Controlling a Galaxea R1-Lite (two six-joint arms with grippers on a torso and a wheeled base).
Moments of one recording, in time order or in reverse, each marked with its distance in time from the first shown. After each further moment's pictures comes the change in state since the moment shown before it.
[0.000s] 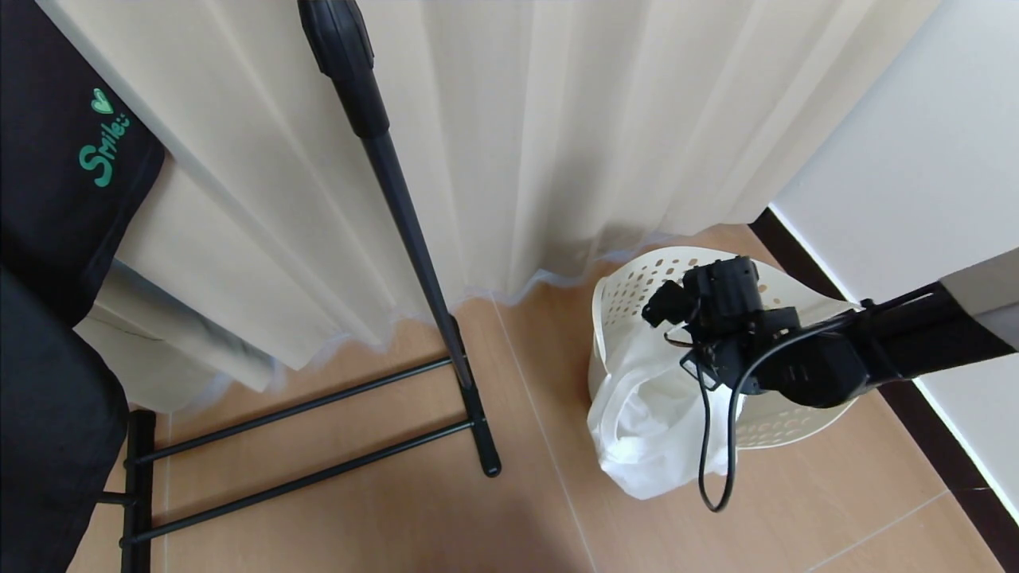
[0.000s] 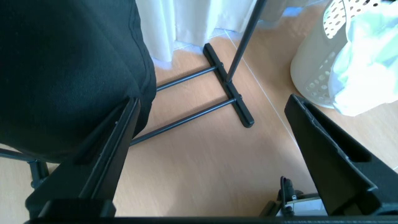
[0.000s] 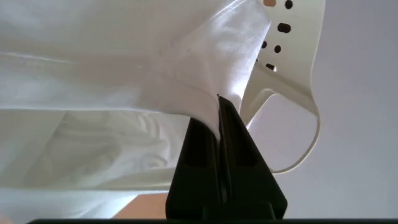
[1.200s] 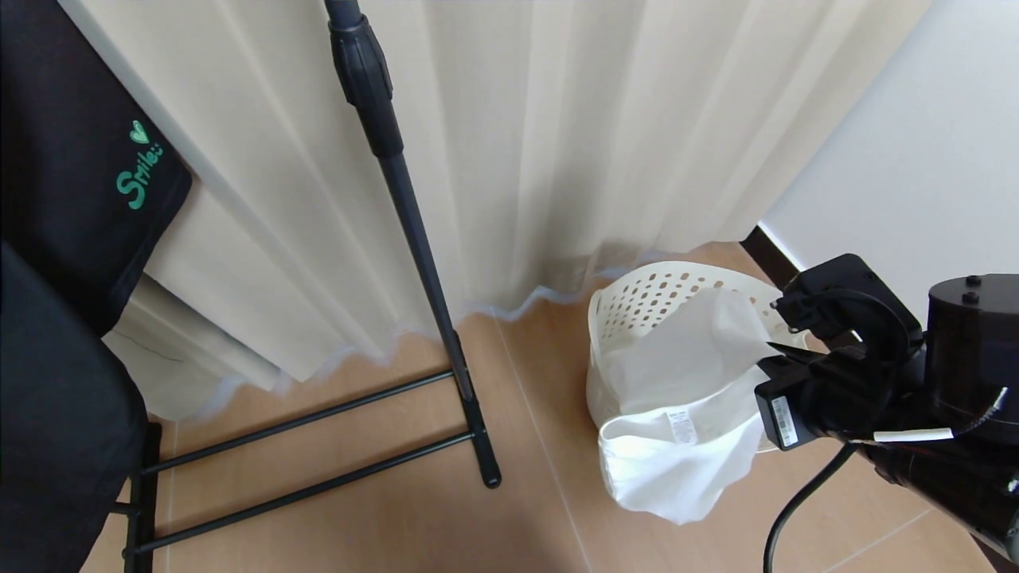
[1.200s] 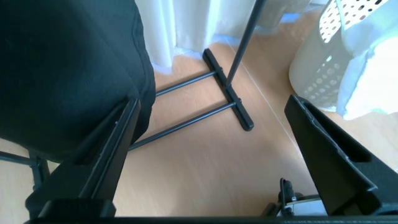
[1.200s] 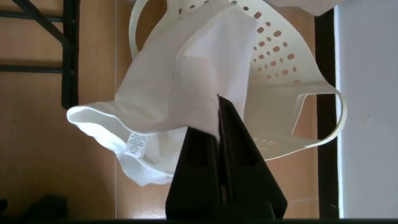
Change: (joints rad) left arm -0.001 0.000 0.000 0.001 0.000 0.004; right arm 0.280 -0.613 0.491 -0.156 0.113 0.415
